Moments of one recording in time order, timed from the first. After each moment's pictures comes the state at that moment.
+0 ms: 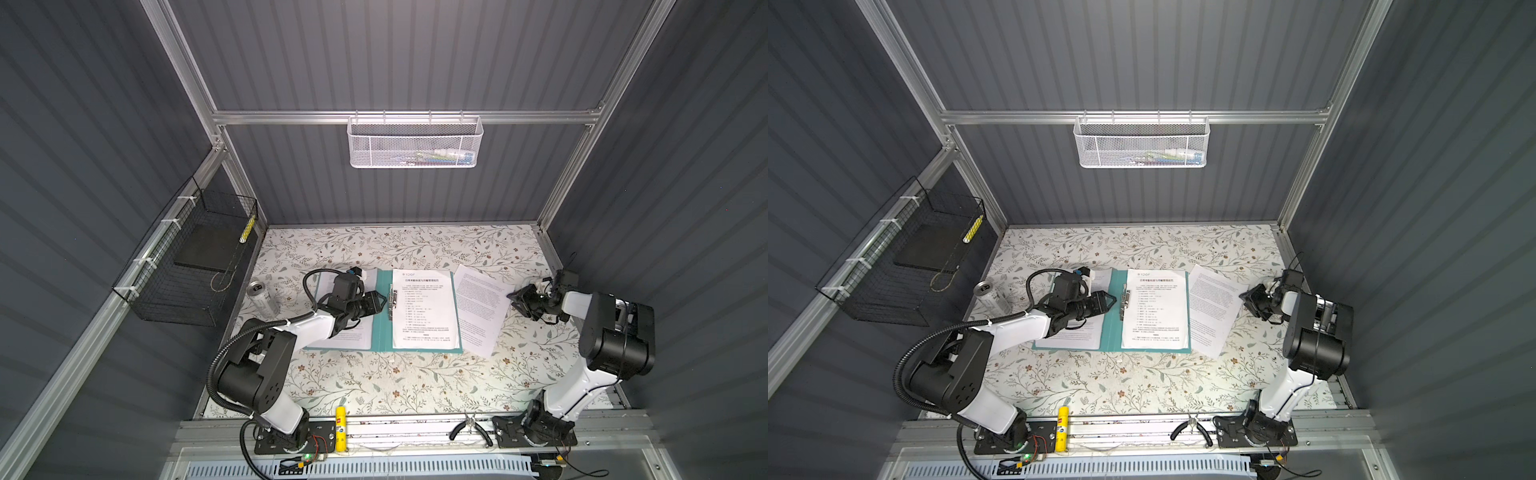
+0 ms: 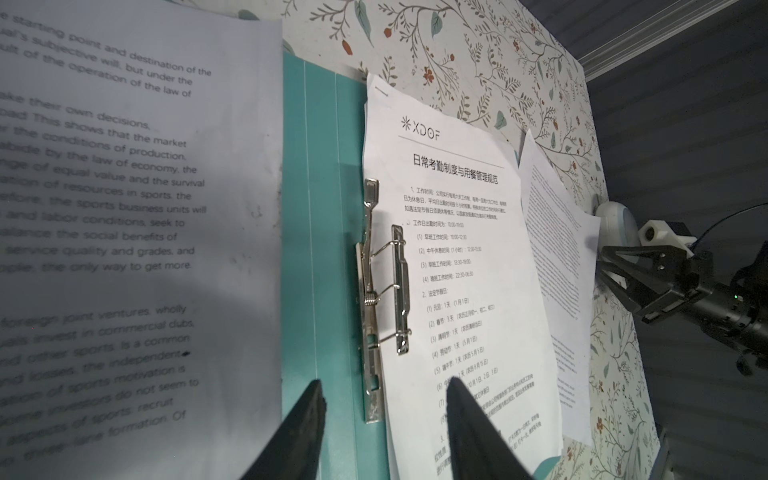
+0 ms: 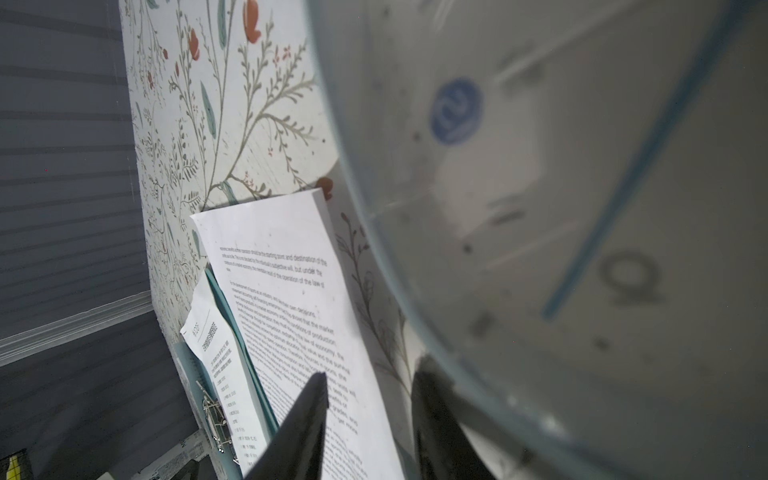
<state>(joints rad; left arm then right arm) -0.45 1.59 0.75 0.15 0.31 -0.61 -0.37 1.79 0.88 -0.17 -0.62 0.58</state>
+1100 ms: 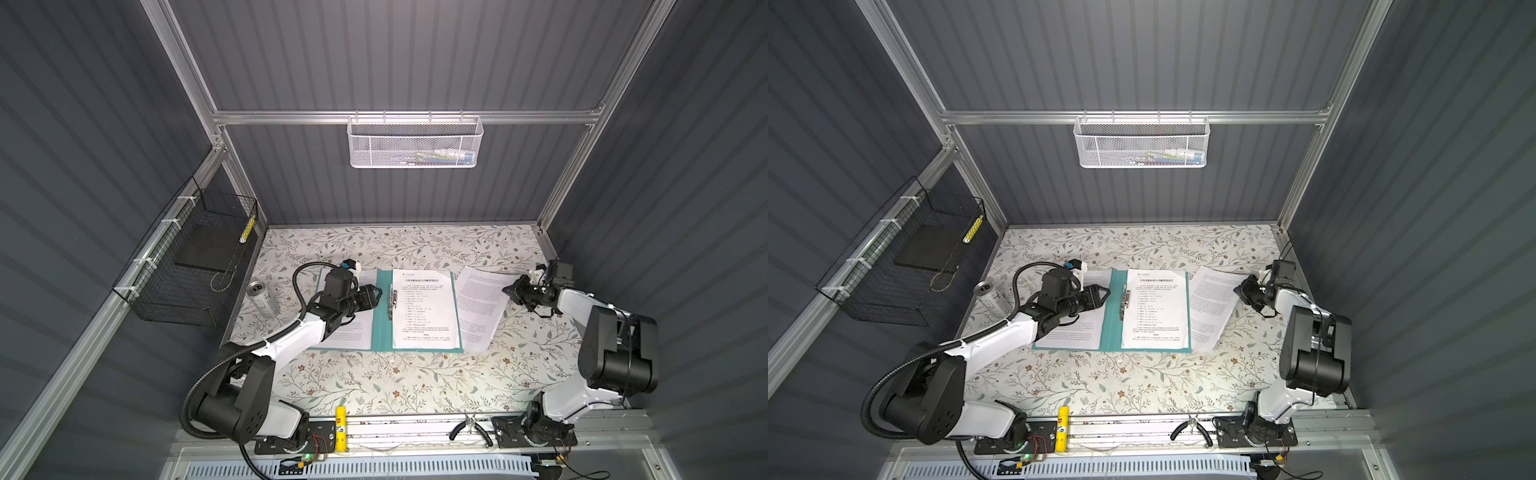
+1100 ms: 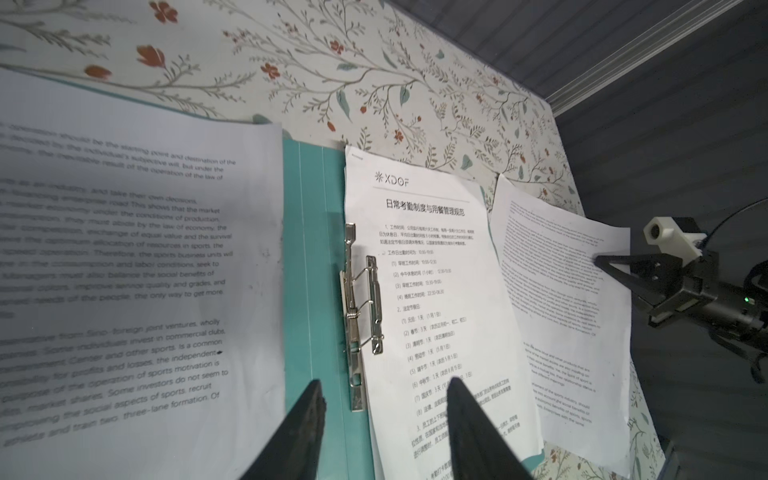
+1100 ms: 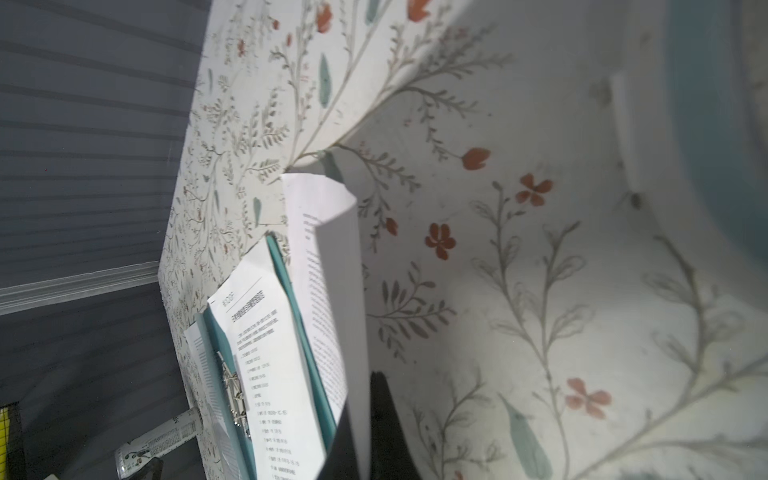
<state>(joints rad) -0.44 1.39 0.76 0.05 0.25 -0.56 -0.26 1.59 0.88 -0.23 -0.56 0.59</state>
